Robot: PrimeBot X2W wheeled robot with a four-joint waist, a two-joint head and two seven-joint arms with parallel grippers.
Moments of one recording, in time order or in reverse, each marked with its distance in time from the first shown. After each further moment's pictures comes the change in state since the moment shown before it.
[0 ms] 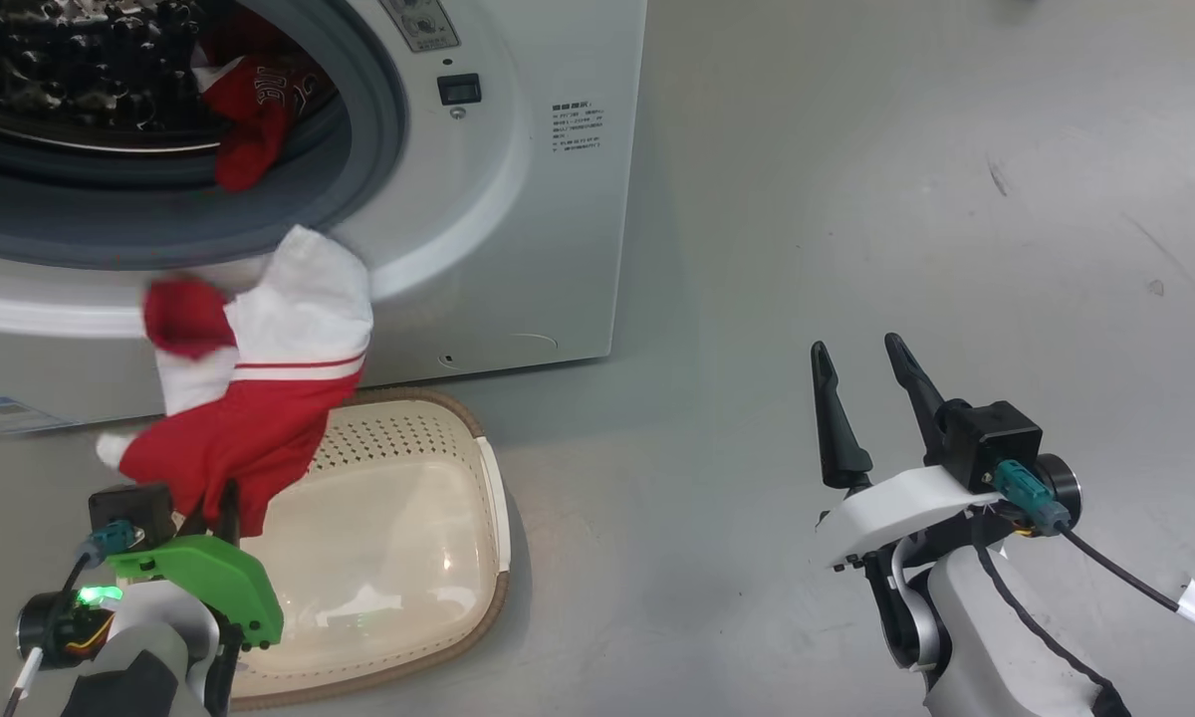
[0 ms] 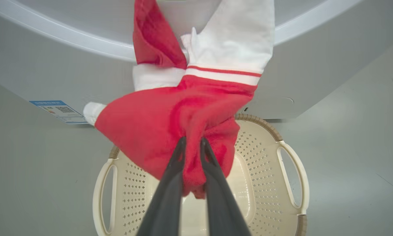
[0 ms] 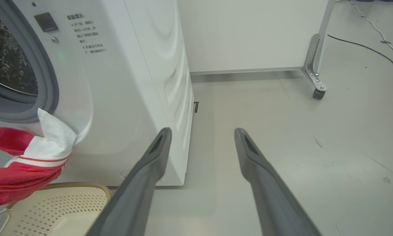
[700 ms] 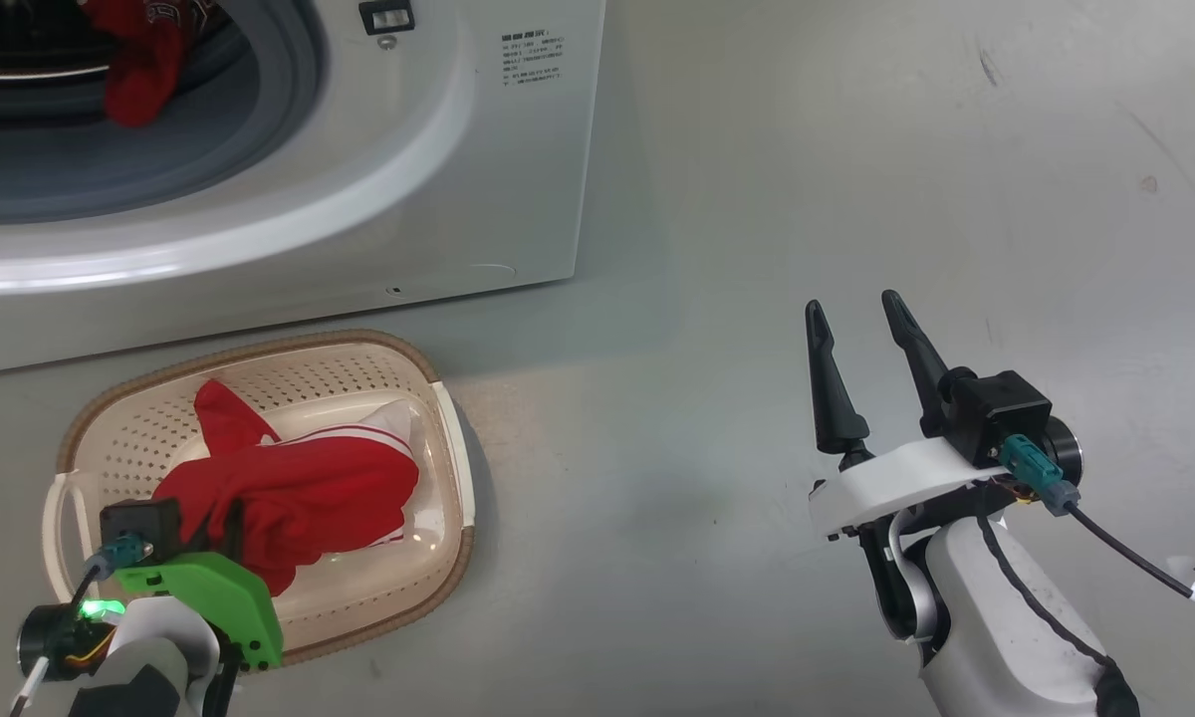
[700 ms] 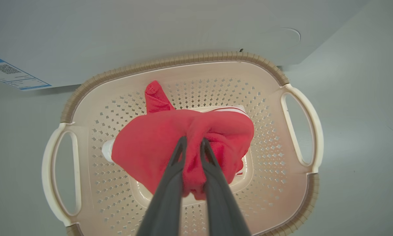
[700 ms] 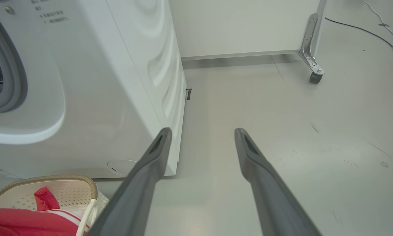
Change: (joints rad) left arm 0.018 0.006 -0.030 0.014 0.016 -0.010 0.000; right arm -0.028 0.000 0.006 -0.057 -0.002 0.000 0.000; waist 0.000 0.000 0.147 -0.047
